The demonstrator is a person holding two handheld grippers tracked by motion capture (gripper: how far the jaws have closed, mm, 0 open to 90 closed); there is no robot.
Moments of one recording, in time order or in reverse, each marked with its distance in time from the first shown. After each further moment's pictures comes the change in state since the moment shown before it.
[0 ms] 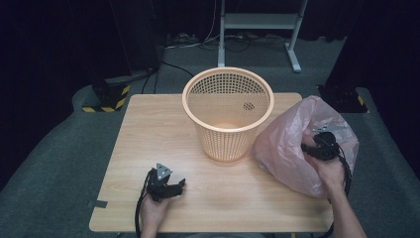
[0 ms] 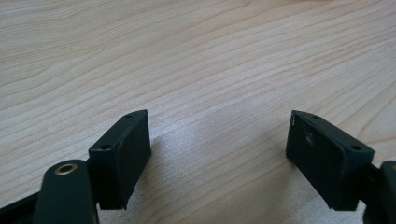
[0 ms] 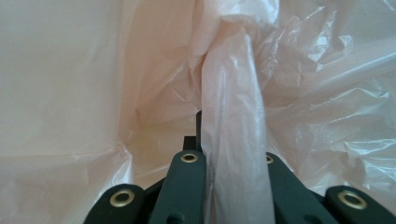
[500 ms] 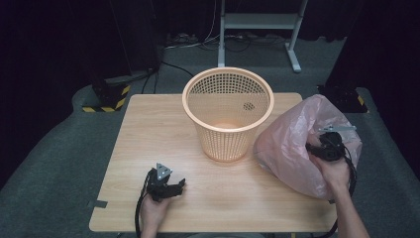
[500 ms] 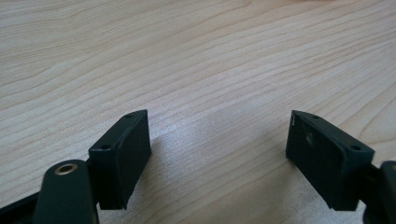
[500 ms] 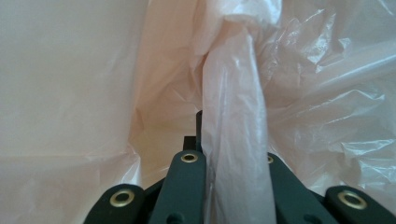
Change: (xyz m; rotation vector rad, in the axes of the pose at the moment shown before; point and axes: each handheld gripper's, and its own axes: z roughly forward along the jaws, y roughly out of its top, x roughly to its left) left arm 0.000 0.000 0.000 -0.001 0.000 -0.004; right arm -0.001 -0.001 -0.019 -0.041 0.021 0.020
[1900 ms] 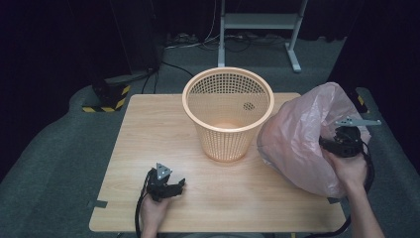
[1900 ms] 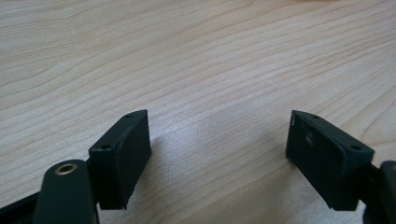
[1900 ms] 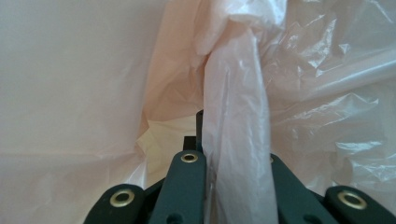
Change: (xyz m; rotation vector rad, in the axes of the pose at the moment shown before) left arm 0.000 0.000 0.000 0.000 0.004 -0.005; right arm 0.008 0.022 -0.060 -0.117 0.047 -0.037
